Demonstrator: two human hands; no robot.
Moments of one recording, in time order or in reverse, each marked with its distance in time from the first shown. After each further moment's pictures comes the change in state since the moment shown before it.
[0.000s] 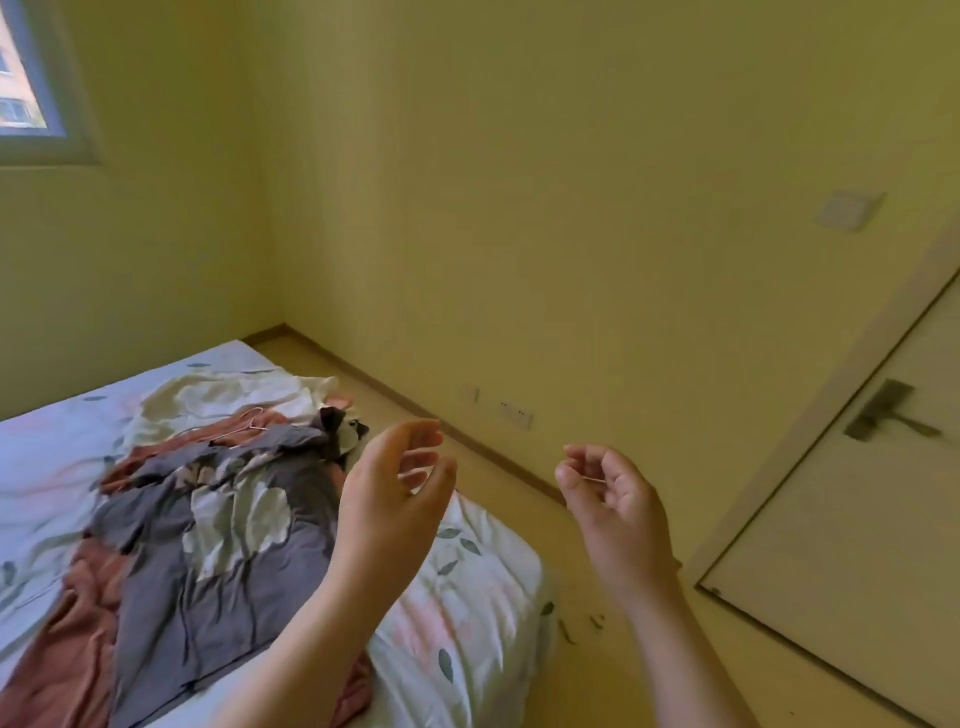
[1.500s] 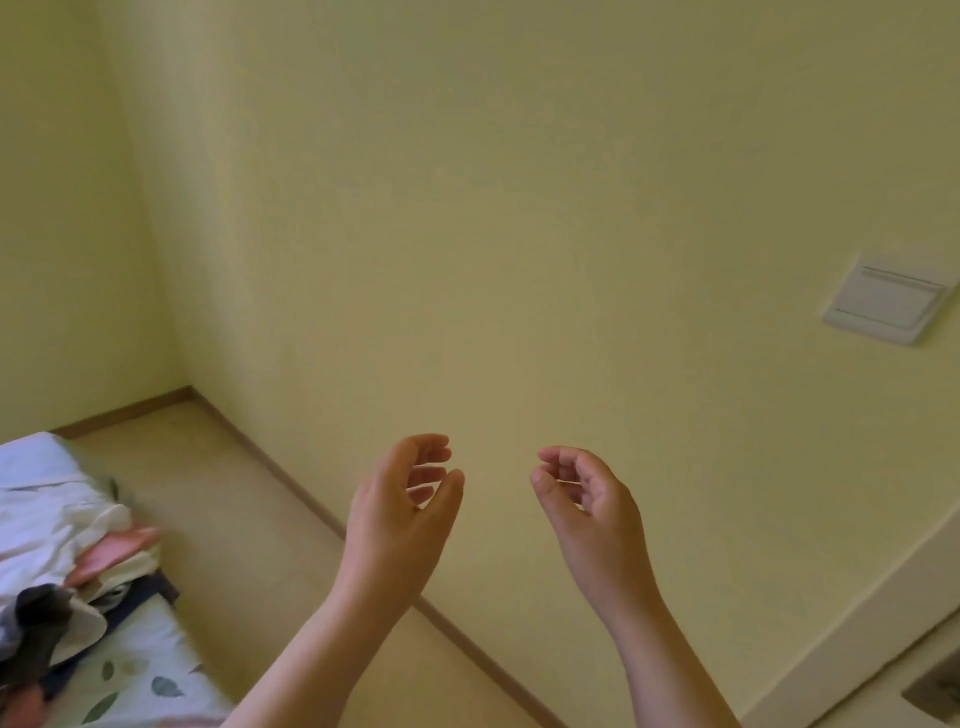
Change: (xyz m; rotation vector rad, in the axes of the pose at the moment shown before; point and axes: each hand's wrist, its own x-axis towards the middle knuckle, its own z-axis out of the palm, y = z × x) left_hand 0.385 0.002 0.488 0.032 0.039 0.019; right_hand 0.554 0.180 -0.206 -0.024 -0.080 -0.073
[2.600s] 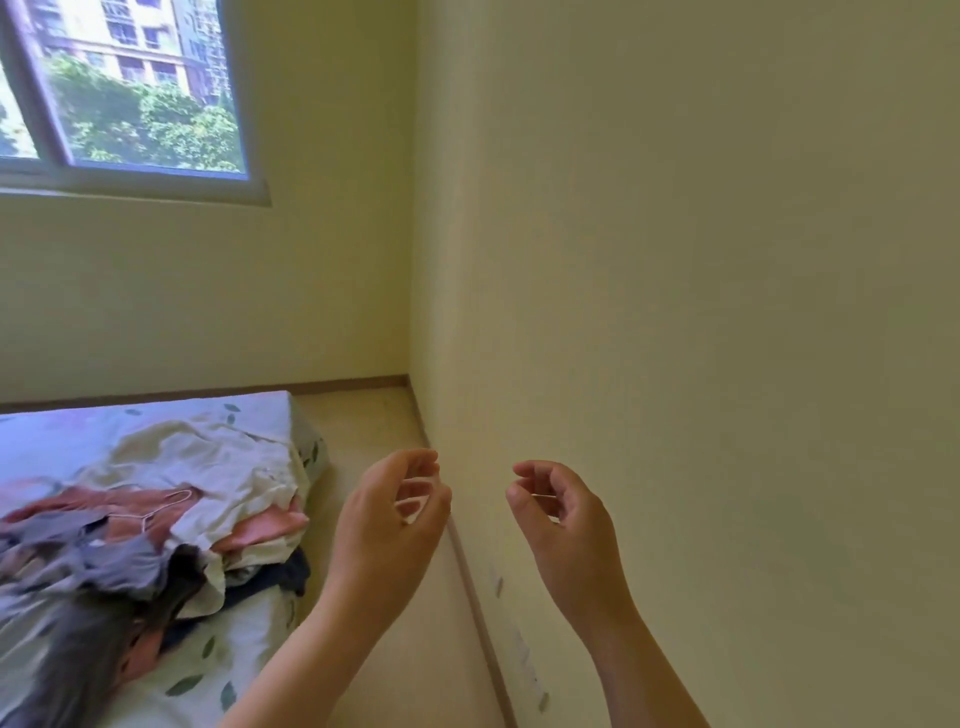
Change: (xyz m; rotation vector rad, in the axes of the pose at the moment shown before) left_hand 0.241 -0.092 0.005 0.273 0.507 -0.175; right_hand 0.297 0.066 0.182 0.163 -0.624 -0.102
